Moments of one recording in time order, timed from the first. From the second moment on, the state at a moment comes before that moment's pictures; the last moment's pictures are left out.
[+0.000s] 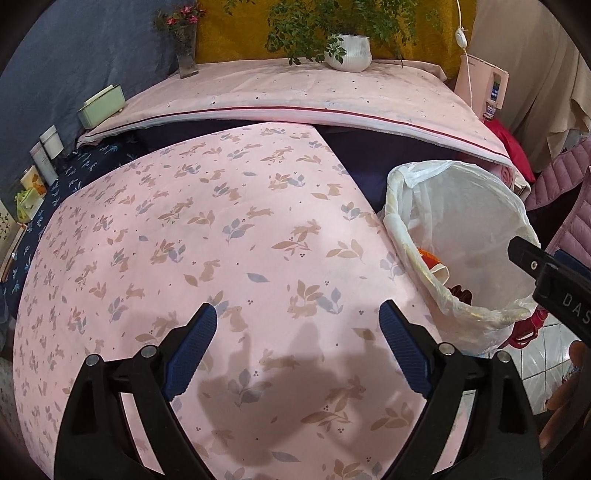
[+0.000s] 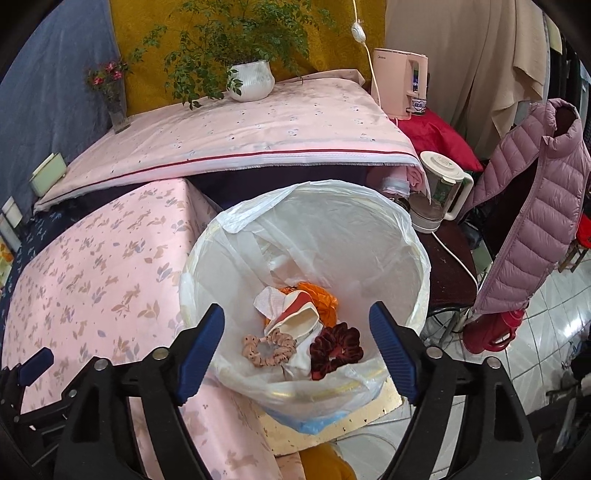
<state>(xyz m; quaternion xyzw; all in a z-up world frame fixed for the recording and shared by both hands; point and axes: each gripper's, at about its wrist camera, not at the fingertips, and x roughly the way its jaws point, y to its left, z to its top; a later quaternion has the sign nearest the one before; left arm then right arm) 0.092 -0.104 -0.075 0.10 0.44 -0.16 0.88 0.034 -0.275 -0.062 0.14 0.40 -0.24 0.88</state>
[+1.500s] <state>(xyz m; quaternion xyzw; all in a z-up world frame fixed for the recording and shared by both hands) 0.064 -0.107 -0.074 0.11 0.43 -0.16 0.88 -0.004 -0.248 -0.072 0.07 0.41 -0.24 0.88</state>
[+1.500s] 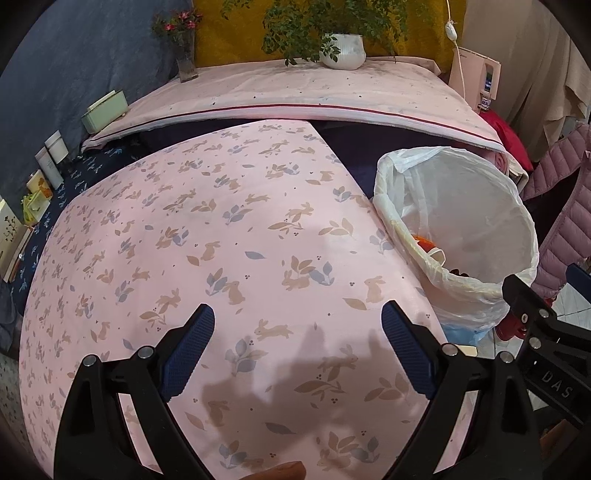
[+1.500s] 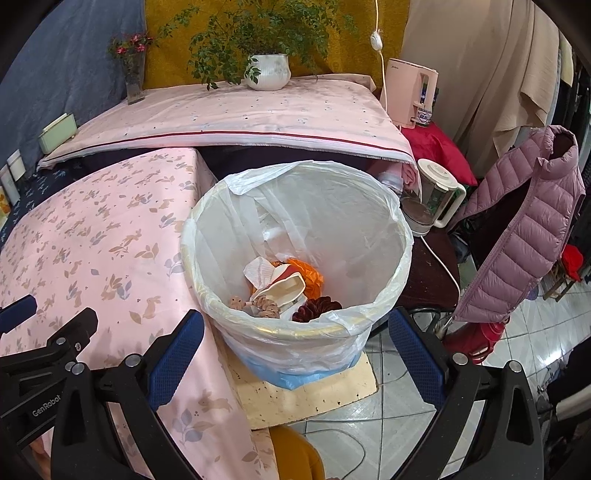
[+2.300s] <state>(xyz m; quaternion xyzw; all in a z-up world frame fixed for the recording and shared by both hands) 0.060 -0.114 -0.072 0.11 0.43 -0.16 0.88 -0.007 -0.252 -0.076 0.07 0.41 -0.24 0.88</state>
